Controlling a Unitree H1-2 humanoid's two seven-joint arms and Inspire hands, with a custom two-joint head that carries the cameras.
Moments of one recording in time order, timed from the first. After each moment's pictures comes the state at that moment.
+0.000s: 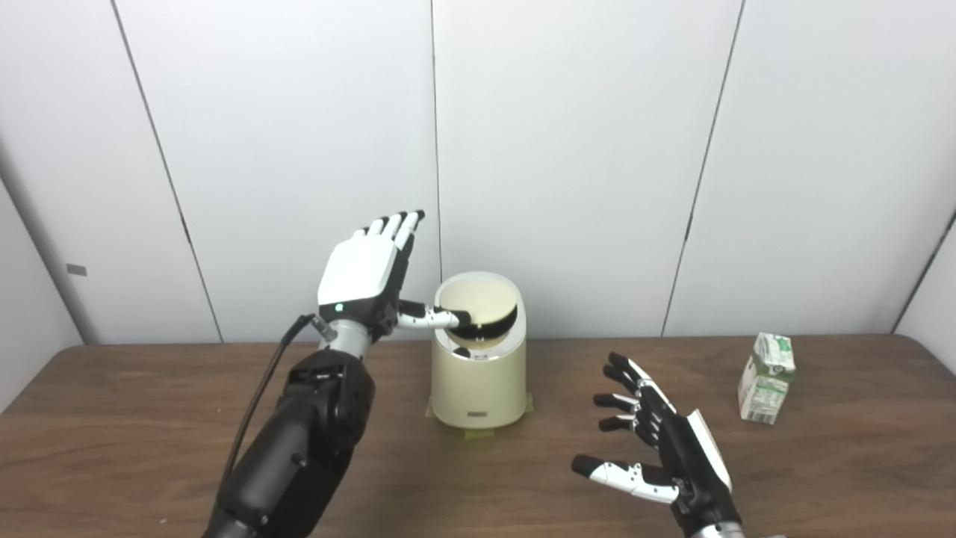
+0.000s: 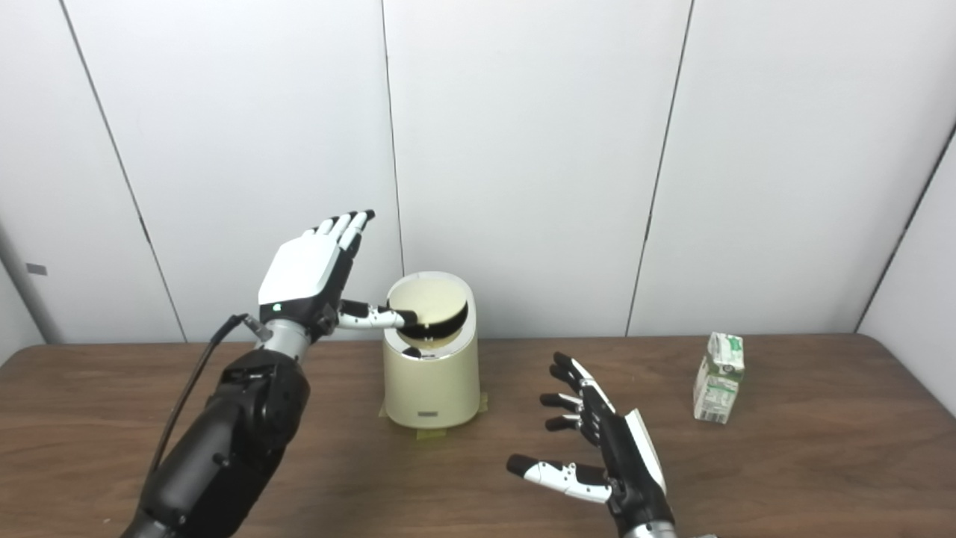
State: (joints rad) left arm -0.71 0.21 -0.28 0.19 0.81 0.29 0.04; right arm -0.13 -0.08 0.03 -0.06 -0.18 -0.09 0.00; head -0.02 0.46
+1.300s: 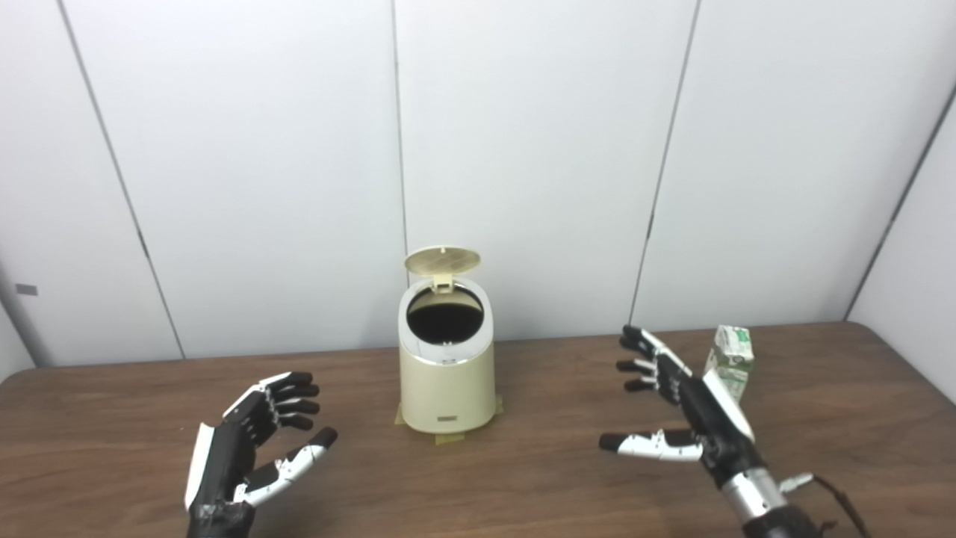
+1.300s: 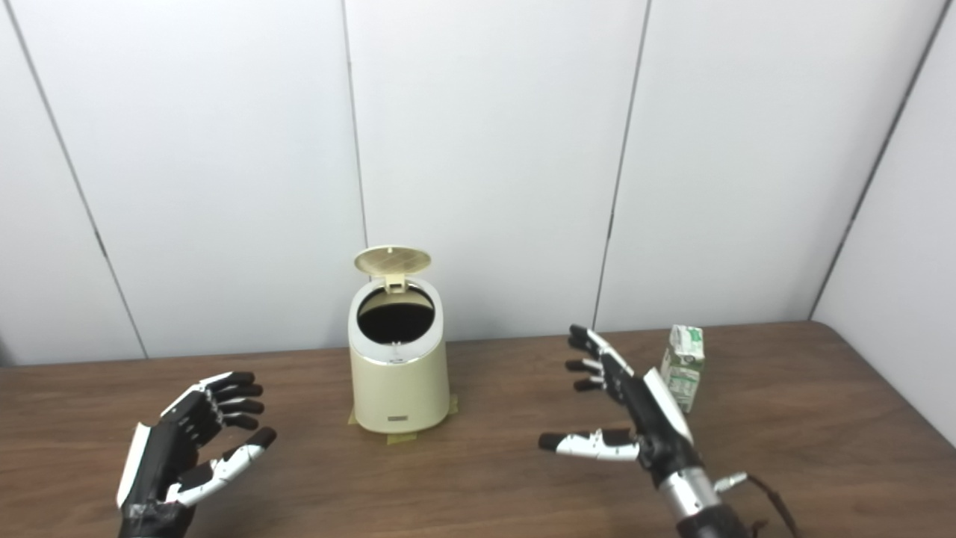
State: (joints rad) left arm -0.22 0.12 0.08 0.23 0.02 -0.41 -0.05; right arm -0.24 -0.33 -0.06 0.02 -0.15 -0.16 0.05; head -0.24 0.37
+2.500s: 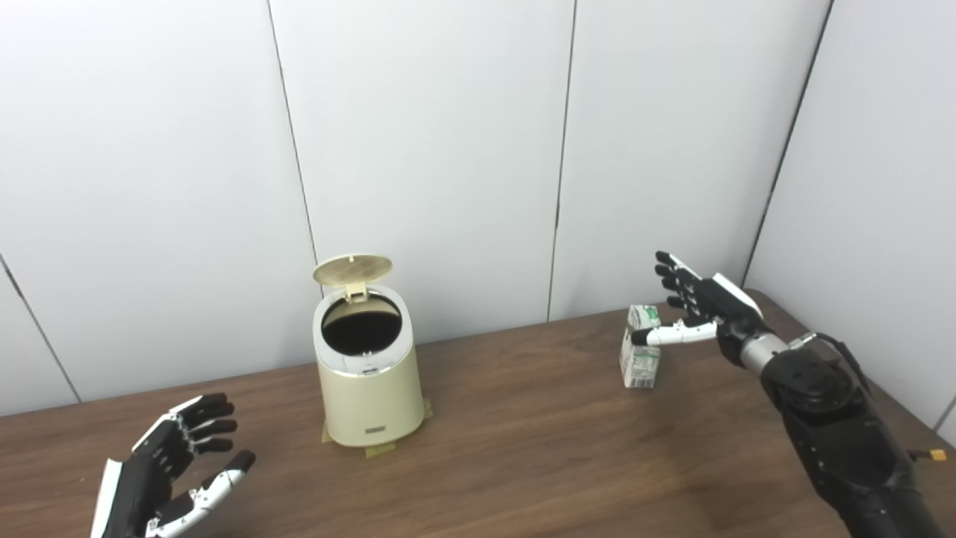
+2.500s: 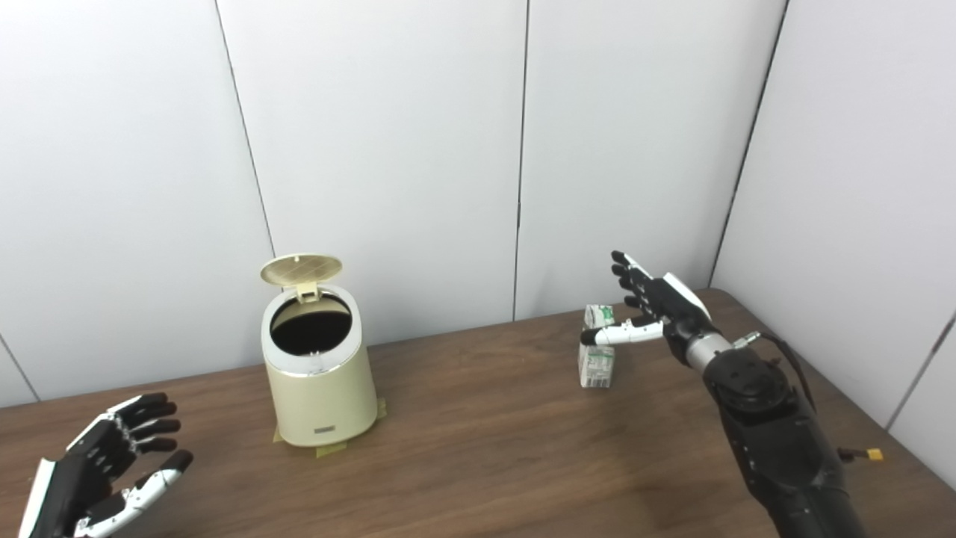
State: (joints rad) left arm -0.26 0.18 0.08 0.29 -0.05 -0.41 -0.09; right arm -0.51 -0.57 -0.14 0.49 -0.02 0.08 0.23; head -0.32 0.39
